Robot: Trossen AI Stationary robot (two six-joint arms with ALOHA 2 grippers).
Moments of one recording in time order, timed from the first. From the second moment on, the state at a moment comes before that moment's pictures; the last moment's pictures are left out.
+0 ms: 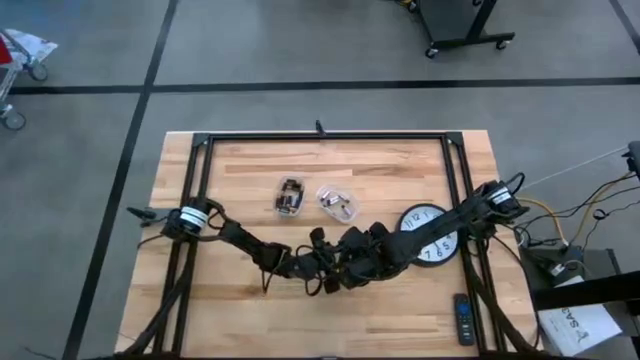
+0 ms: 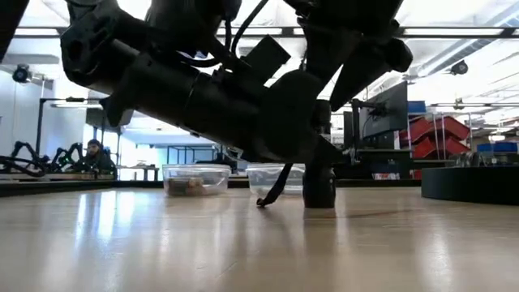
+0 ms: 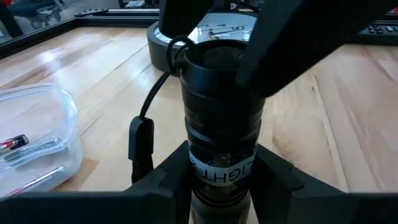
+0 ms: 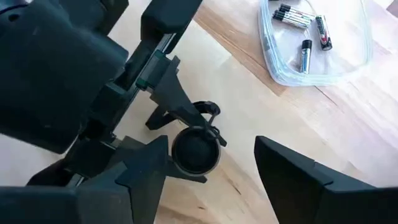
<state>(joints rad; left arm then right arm) -0.34 2.17 0.99 0.74 -0.60 -0.22 0.39 1.83 1.45 -0.88 0.49 1.10</state>
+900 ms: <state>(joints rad) -0.37 2.17 0.98 0.74 -0.53 -0.22 0.39 1.87 1.45 -0.82 0.43 0.92</state>
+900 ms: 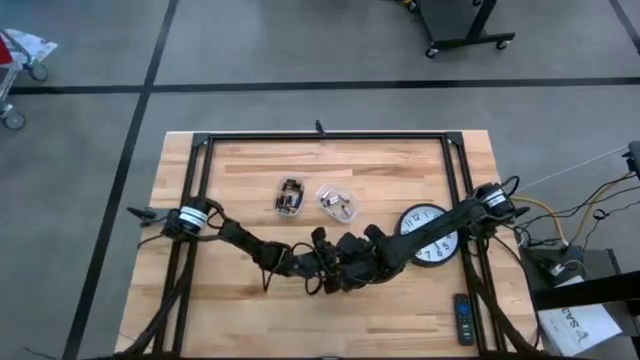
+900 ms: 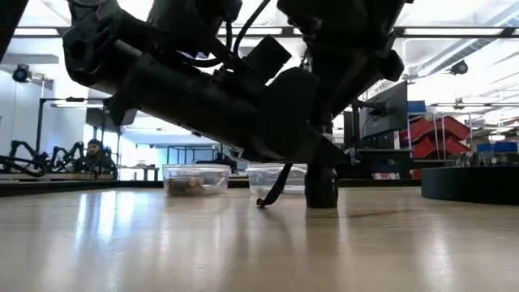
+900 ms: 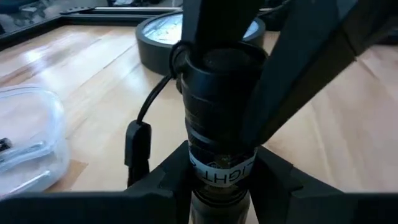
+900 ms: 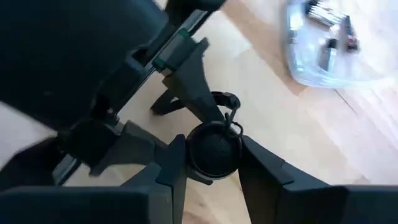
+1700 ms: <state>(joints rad) -0.47 2.11 0.92 0.73 -0.31 -0.11 0.39 1.87 1.45 -0.62 0.02 -0.08</state>
